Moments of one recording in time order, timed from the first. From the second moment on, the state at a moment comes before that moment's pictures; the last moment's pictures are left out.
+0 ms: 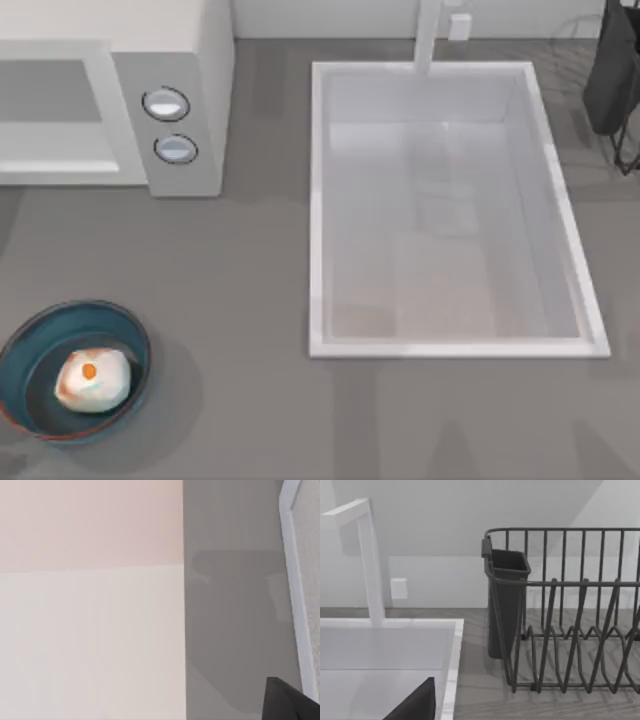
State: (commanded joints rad) left arm 0.94 1.52 1.26 -0.72 0.54 0.84; right arm 0.00 0.00 0.00 0.00 0.00 0.00
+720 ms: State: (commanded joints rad) left arm 1.05 1.76 1.39 -0.76 0.67 0.93; right arm 0.00 0.00 0.00 0.00 0.00 0.00
